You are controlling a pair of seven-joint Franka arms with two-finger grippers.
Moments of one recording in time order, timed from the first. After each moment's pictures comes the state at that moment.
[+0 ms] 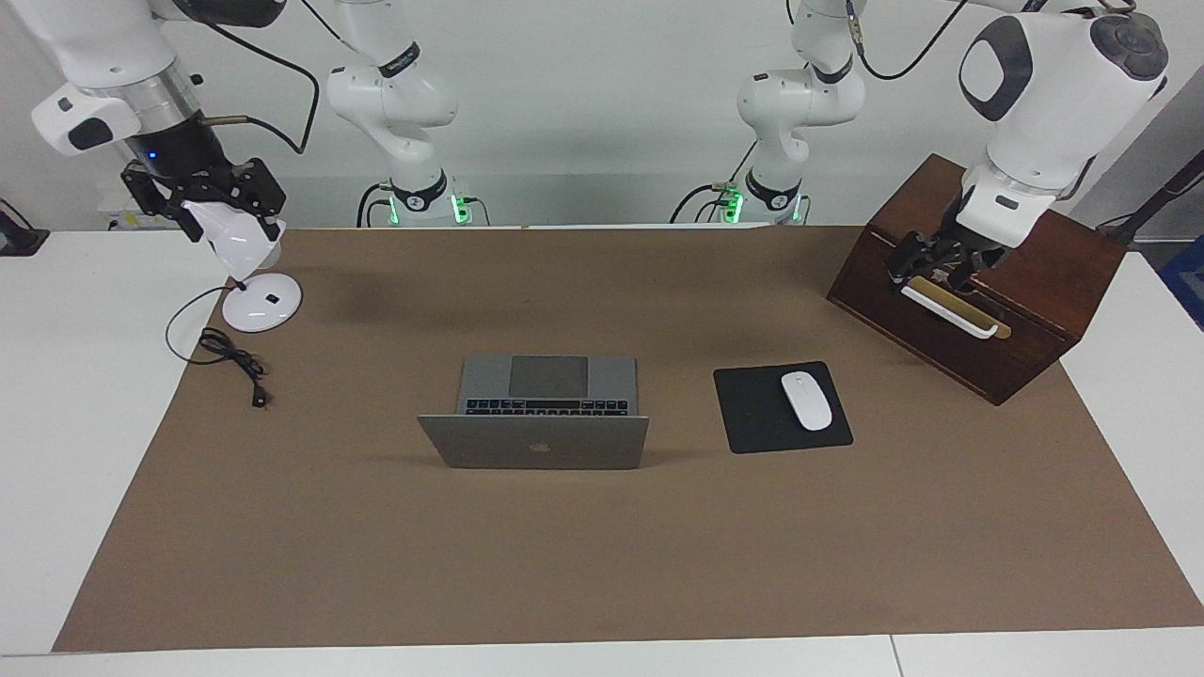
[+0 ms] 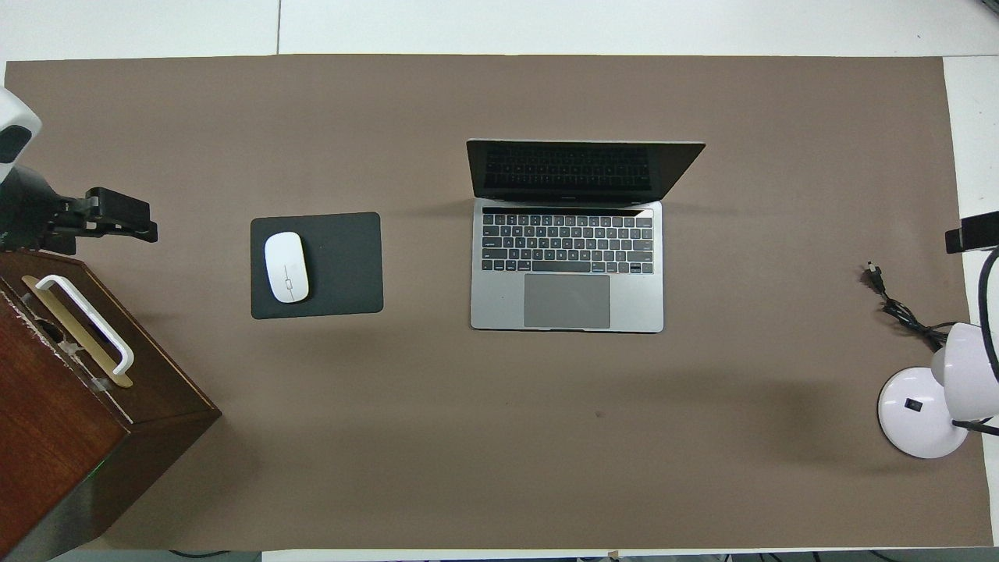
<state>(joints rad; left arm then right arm) -0.03 0.03 -0.01 -1.65 -0.05 1.65 -0.10 -0.14 -0.07 0.02 -1.60 0.01 1.56 -0.10</state>
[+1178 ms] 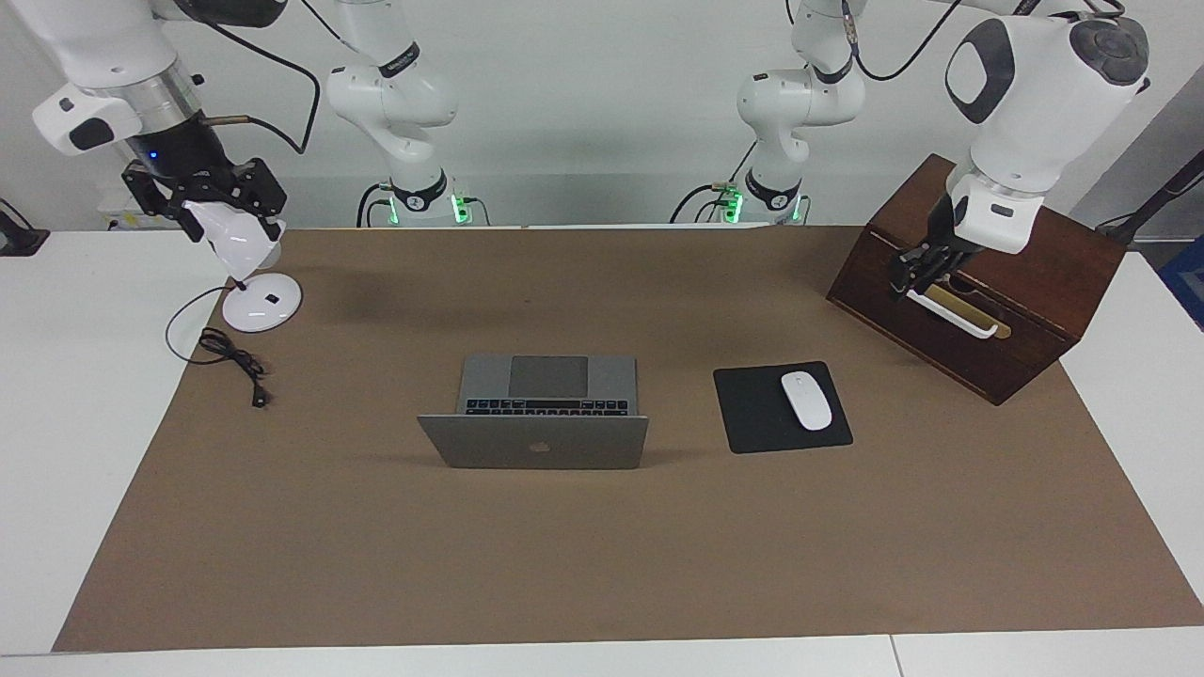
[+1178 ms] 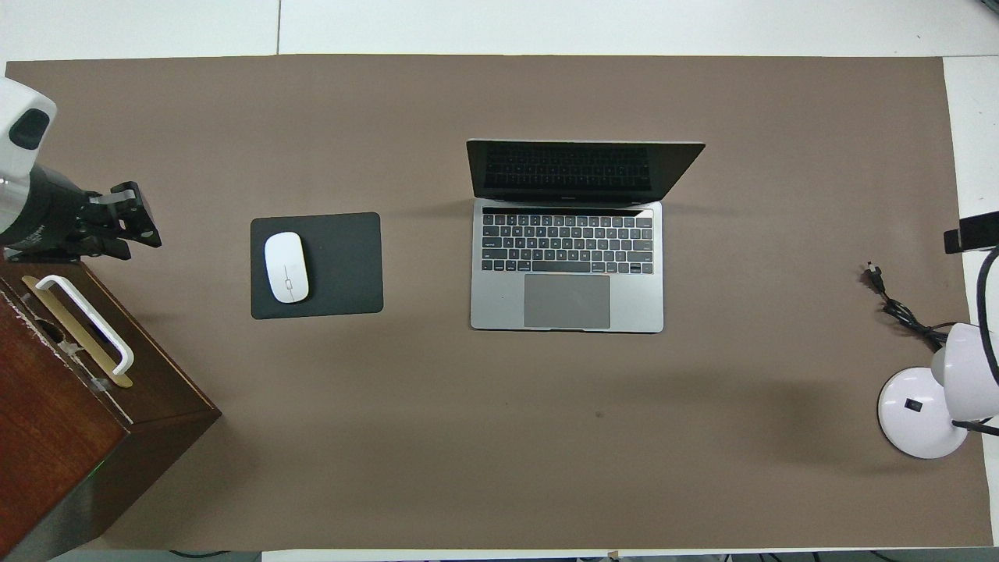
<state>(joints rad) -0.04 0.02 -0.05 -1.66 -0.05 1.65 -0.42 -0.14 -0.07 0.02 -1.60 0.01 1.57 -0.10</state>
